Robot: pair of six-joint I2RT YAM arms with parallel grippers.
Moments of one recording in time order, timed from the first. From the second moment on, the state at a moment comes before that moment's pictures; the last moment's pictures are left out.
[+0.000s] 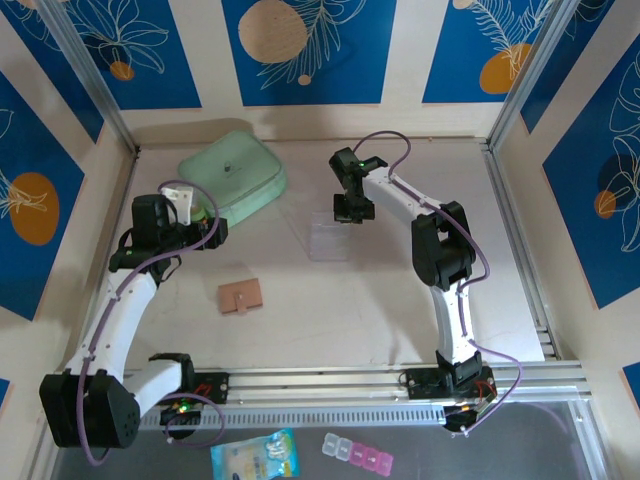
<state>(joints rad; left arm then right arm) -0.02 1.05 0.85 -0.47 0.23 -0.02 0.49 2.15 1.81 -1.03 0.03 0.50</state>
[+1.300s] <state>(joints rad) -0.09 1.20 0.87 -0.53 0.29 -0.24 0.48 1.93 1.74 -1.00 0.01 0.50</state>
